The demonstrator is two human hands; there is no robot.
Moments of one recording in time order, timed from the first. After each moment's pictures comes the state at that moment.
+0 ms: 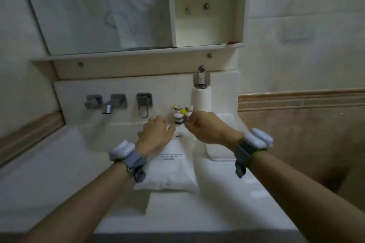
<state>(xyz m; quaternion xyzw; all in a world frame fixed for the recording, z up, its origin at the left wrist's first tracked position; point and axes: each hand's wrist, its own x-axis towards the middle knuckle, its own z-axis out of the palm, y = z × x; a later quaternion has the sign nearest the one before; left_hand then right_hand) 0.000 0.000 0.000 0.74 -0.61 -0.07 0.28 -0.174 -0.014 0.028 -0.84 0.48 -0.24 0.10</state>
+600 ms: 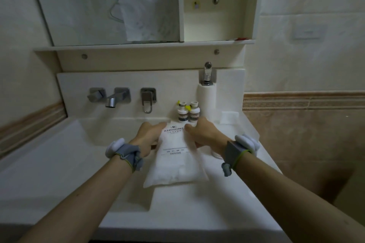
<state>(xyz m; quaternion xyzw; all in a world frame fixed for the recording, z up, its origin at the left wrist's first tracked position) 0.021 -0.002 -0.018 0.65 -0.38 -0.39 0.53 -0.143 -0.020 0.002 -0.71 0.54 -0.28 0.35</state>
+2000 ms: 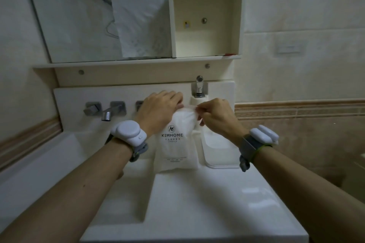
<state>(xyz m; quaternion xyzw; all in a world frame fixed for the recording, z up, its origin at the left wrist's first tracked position) -0.003 0.000 0.073 0.45 -0.78 0.36 0.25 -0.198 -0.022 0.057 -0.79 0.44 -0.41 0.09</state>
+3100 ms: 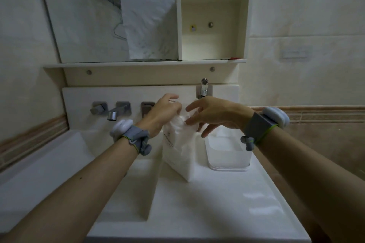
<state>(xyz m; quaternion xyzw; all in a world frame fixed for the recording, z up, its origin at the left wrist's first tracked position) -0.021 0.017 0.083 0.58 -0.60 -0.26 0.49 -0.181 0.009 0.111 -0.78 0.44 -0.20 0.39</state>
